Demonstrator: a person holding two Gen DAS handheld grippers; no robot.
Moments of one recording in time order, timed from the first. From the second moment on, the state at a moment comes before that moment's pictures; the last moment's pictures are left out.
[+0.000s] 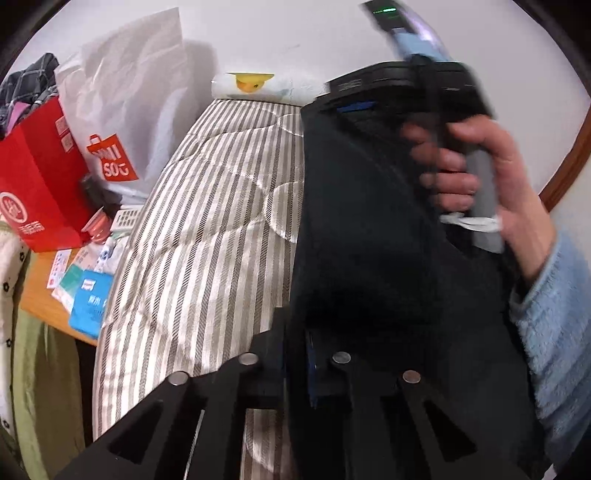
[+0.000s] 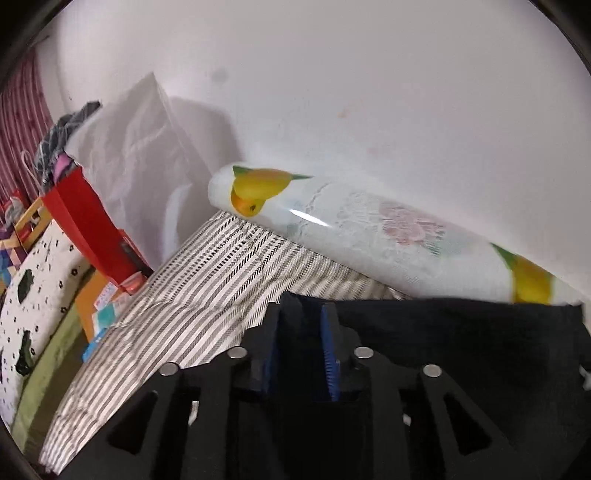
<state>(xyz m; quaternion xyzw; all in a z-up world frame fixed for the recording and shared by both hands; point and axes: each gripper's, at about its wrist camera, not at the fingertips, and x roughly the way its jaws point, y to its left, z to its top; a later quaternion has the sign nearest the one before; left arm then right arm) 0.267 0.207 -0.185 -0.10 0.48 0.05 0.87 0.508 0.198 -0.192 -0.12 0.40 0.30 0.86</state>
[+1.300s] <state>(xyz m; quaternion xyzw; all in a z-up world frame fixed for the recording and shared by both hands) 0.197 0.046 -0.102 -0.06 0.43 0.04 0.90 0.134 -0.486 -0.215 -0.02 0.43 -0.23 0.87</state>
